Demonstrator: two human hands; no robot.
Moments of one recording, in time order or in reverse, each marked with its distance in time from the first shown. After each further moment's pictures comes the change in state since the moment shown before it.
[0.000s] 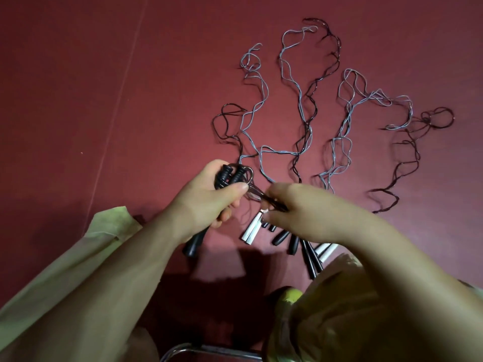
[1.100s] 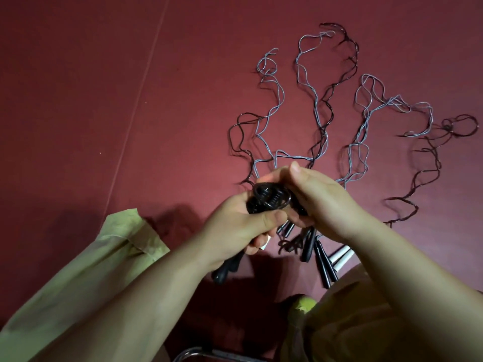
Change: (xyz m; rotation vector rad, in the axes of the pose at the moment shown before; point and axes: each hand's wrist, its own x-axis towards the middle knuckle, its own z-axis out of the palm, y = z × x) left_hand -0.022 -0.002 0.004 -0.312 -0.276 -0.002; right_hand 0.026 -0.008 0.012 1.050 0.083 -0.140
